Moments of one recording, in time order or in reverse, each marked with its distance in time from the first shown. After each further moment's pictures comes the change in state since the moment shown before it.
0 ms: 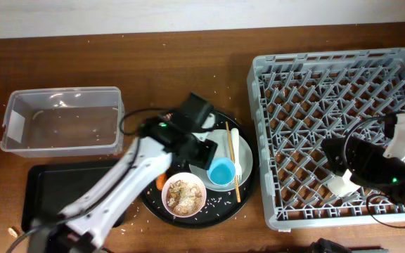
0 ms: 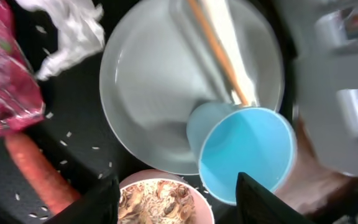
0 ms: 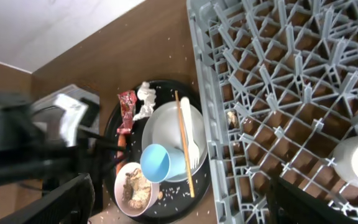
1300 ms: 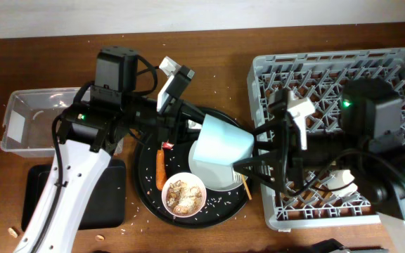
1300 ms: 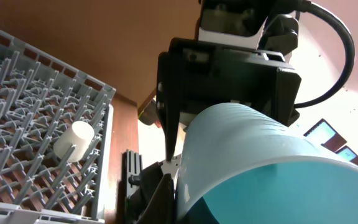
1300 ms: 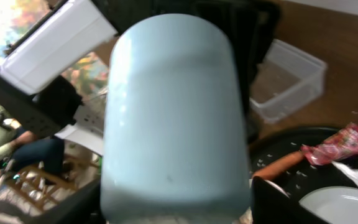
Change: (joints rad) left arm 0.328 -0.176 0.190 0.188 1.395 0.270; right arm 0.715 0.140 0.000 0.432 -0.458 -0.131
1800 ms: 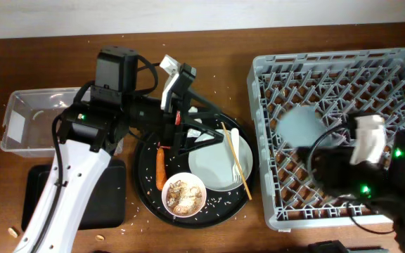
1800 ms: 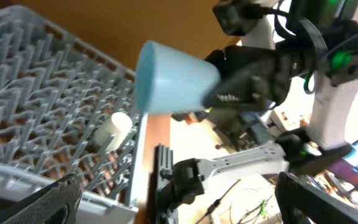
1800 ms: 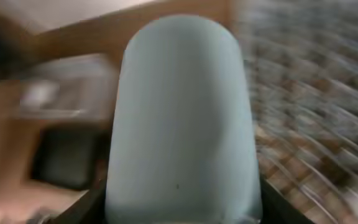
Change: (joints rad) left arm 0.002 0.001 0.000 -0.008 -0.166 0.003; right arm -0.201 -0.206 0.008 -0.304 0.795 0.352
